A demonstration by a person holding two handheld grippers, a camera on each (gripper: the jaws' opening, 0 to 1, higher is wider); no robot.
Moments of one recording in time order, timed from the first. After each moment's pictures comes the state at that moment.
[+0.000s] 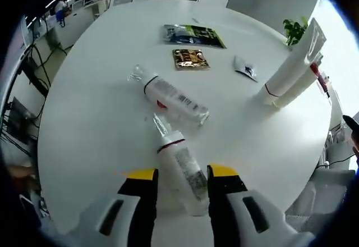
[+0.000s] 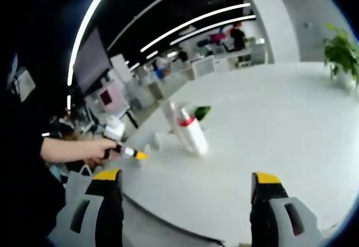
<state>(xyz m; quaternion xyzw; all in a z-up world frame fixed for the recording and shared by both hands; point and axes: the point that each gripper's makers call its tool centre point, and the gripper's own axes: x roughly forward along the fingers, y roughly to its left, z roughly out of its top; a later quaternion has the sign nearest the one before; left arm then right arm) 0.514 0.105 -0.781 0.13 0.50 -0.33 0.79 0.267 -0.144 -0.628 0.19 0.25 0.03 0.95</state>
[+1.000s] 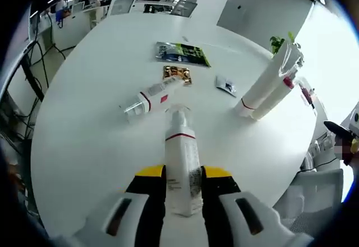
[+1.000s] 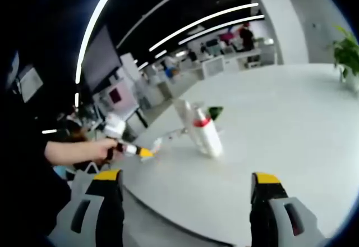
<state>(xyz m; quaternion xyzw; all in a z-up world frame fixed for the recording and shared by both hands) 0.492 0.090 -0.734 0.04 0.45 -0.39 0.80 0.280 -0.112 -0.620 0.19 0.24 0.07 0.95</state>
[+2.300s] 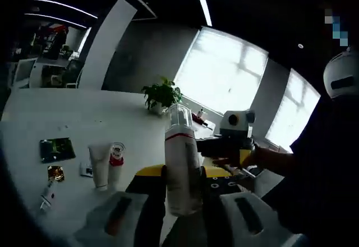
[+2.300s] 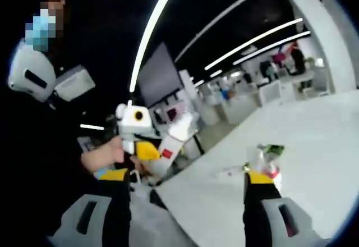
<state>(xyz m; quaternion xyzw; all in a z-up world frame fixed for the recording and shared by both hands) 0.342 0.001 -0.498 -0.08 0.22 -0.76 0.61 0.313 -0.031 -0.503 0.19 0.09 0.30 0.93</state>
